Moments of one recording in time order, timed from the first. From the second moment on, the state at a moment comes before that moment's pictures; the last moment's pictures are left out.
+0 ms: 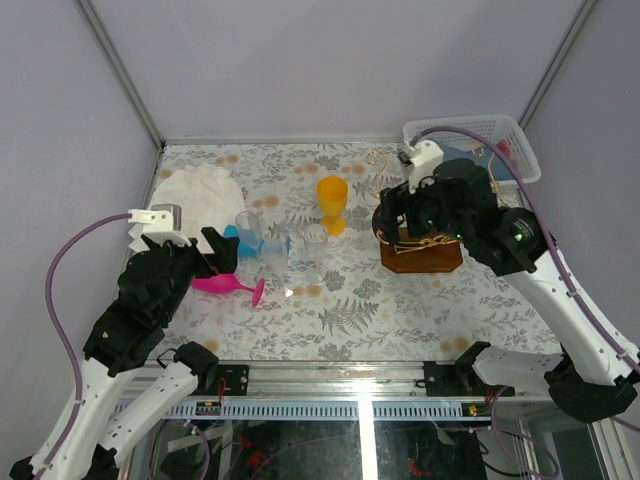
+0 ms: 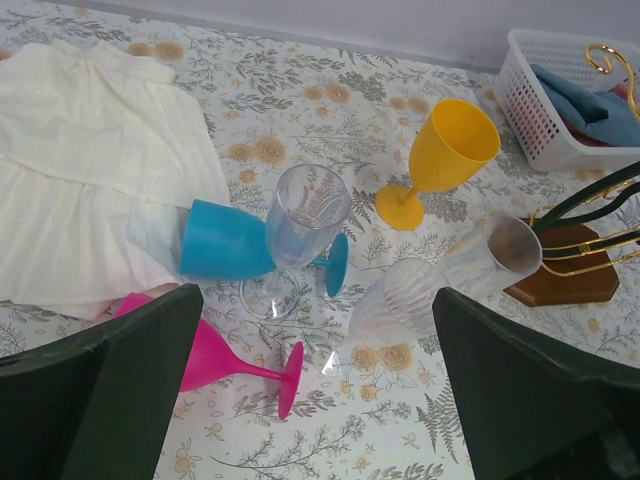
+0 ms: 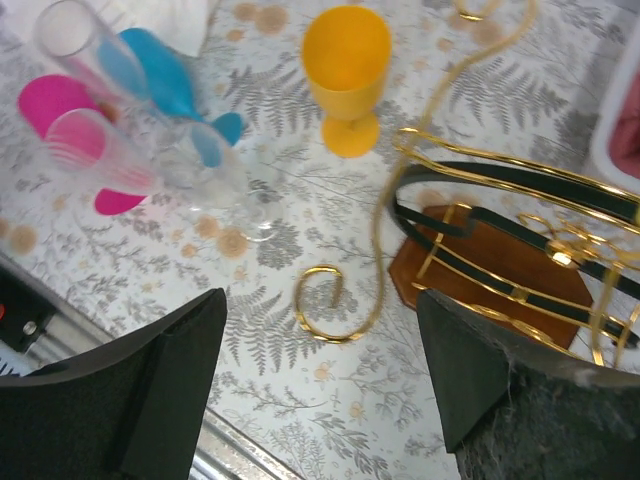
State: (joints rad) left arm -0.51 0.50 0.92 -0.65 -0.30 -0.35; right arm 0.63 1.13 1.50 -0.91 0.03 0.13
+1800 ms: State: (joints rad) left arm -0.51 0.44 0.85 -0.65 -0.34 -0.37; right arm 1.04 1.54 0.88 0.30 0.47 0.23
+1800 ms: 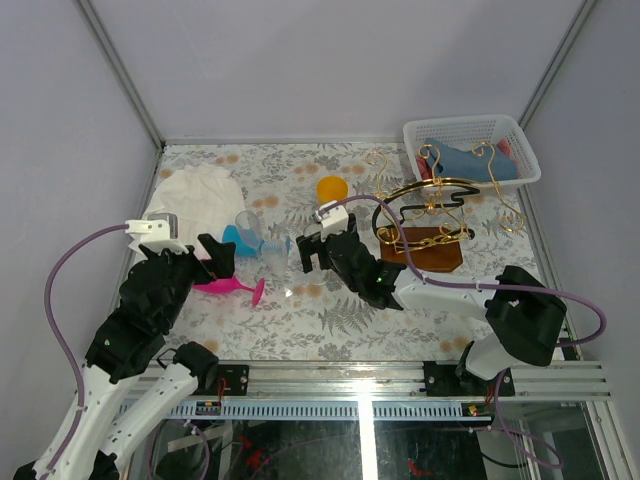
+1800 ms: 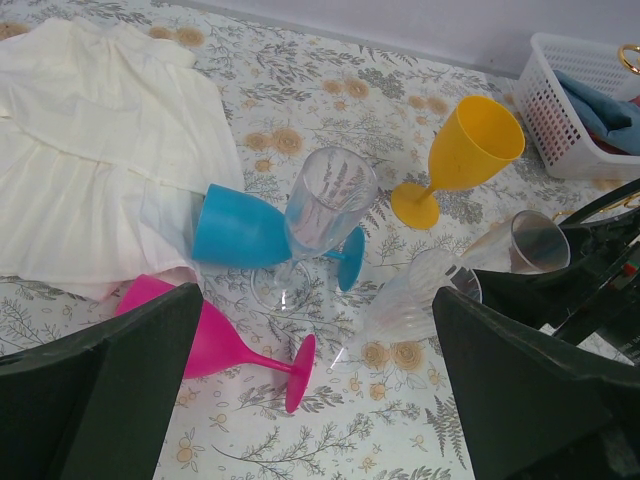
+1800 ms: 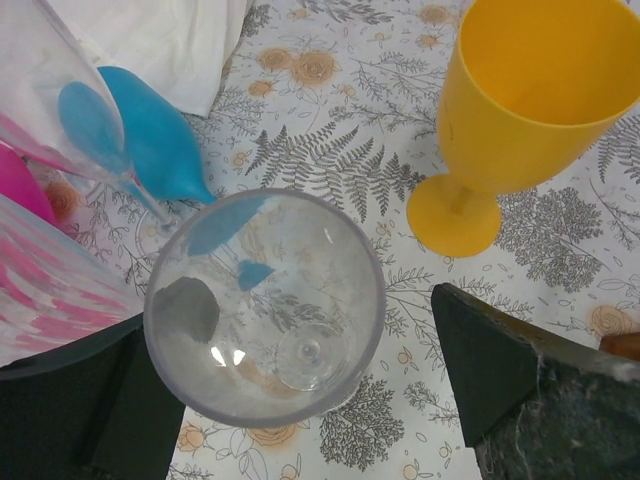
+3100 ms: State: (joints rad) left arm -0.45 0.42 0.84 -0.64 -0.32 -0.38; right arm 1.04 1.38 0.87 0.25 0.48 0.12
